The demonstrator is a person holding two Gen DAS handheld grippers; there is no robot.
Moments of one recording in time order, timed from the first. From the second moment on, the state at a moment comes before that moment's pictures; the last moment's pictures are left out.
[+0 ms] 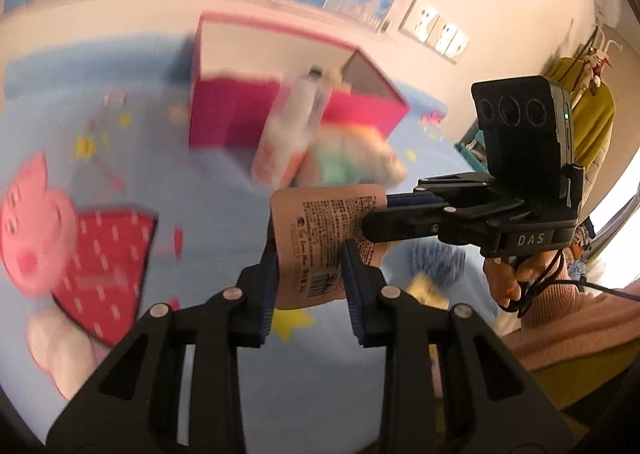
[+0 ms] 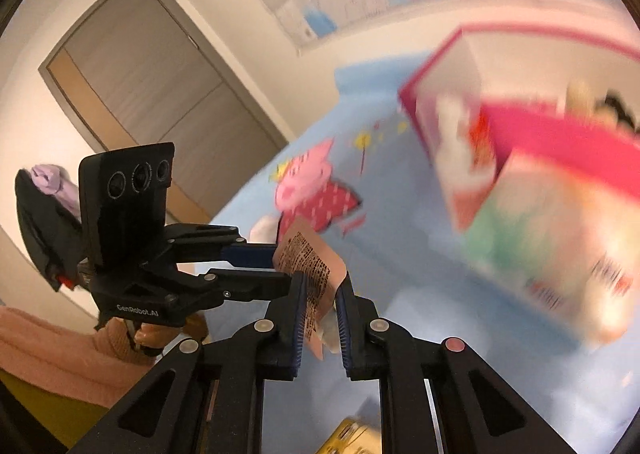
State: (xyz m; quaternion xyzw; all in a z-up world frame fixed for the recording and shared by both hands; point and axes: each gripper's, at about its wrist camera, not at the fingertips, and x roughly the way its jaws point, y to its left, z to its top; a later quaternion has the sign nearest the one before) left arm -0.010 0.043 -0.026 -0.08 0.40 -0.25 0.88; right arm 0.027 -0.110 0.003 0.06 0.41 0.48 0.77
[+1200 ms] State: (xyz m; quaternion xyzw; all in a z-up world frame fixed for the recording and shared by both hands) left arm 0.194 0.024 0.026 -0.04 0.39 -0.18 0.90; right arm 0.219 -0.120 0.034 0.09 0.38 0.39 0.83
